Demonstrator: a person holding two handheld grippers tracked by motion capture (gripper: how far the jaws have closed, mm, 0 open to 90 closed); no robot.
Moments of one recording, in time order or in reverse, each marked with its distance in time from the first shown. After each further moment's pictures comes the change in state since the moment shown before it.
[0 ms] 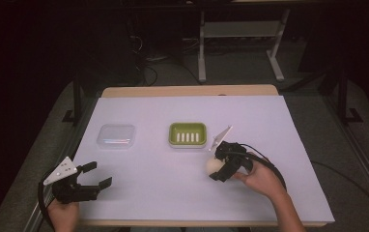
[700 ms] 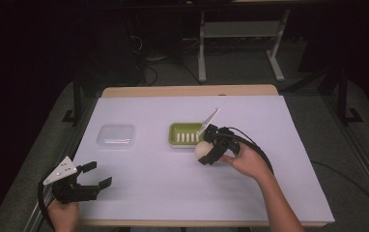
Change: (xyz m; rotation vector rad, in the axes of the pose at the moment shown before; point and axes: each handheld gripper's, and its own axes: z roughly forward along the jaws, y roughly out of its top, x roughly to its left) left arm 0.000 0.000 0.000 -0.001 0.000 0.000; right arm -0.026 0.048 0.002 -0.008 0.011 0.016
